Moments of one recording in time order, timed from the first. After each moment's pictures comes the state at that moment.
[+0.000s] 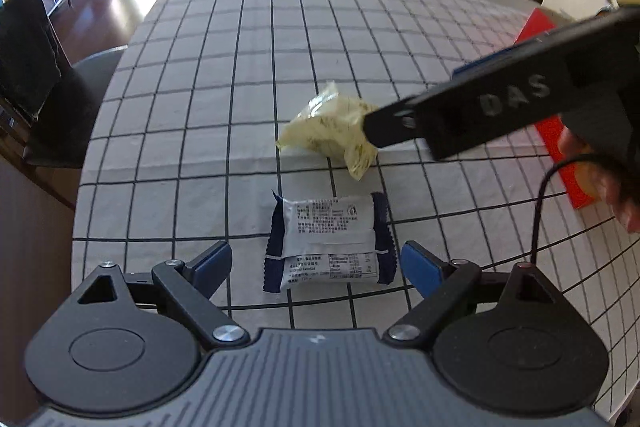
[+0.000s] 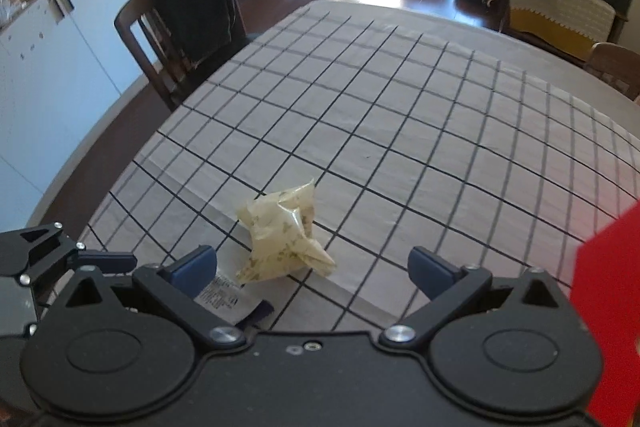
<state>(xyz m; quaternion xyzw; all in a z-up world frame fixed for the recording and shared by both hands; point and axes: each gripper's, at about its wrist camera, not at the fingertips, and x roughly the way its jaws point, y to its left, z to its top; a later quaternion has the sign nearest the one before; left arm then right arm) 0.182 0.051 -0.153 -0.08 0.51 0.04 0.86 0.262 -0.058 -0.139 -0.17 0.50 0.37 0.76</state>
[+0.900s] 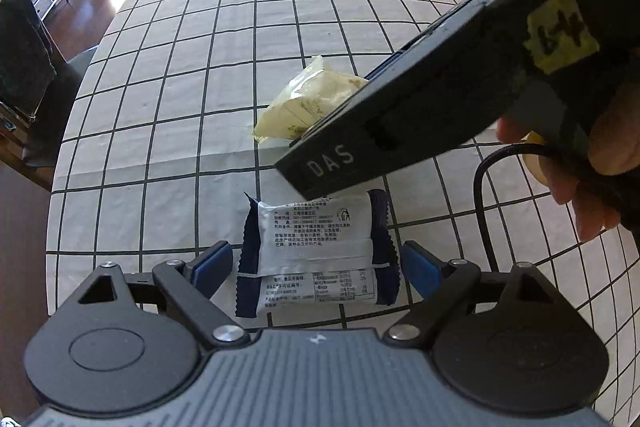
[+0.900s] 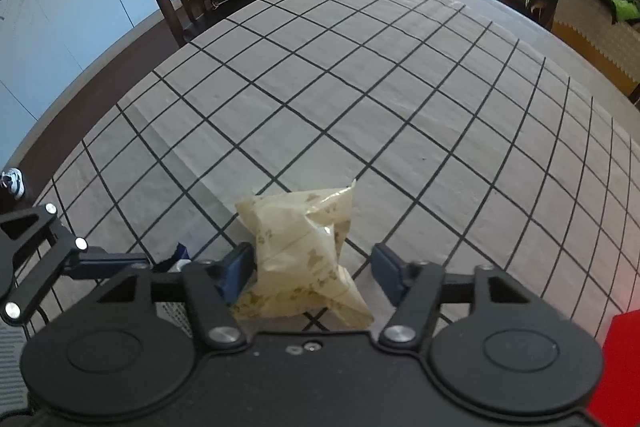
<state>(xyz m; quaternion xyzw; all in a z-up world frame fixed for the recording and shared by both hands) 0.207 0.031 -0.176 -0.05 0.53 0.04 0.84 0.264 -0.010 -0.184 -0.26 0.50 0.40 0.72</state>
